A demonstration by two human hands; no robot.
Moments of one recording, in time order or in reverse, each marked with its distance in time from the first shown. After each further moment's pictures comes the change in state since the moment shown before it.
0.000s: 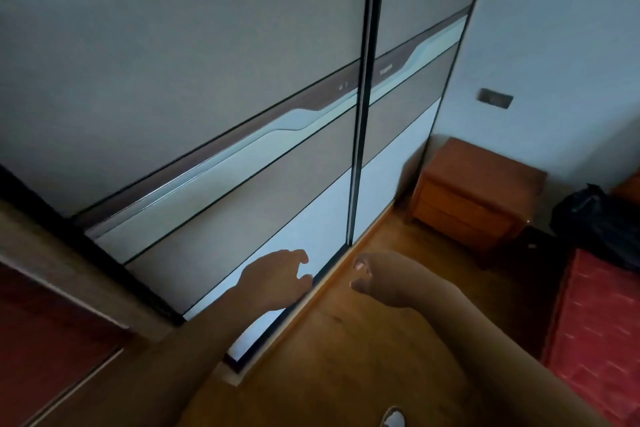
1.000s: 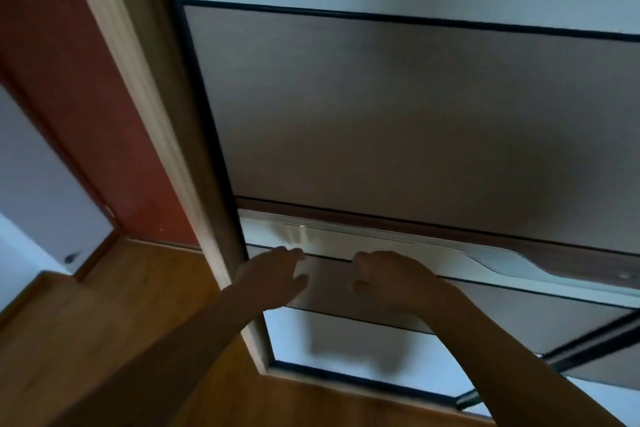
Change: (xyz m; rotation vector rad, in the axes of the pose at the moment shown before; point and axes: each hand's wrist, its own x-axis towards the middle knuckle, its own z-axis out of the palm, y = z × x) left_hand 0.027 -0.109 -0.069 -0.301 0.354 -0.855; right_hand 0.261 -0.180 -0.106 -0.508 -0.304 -0.969
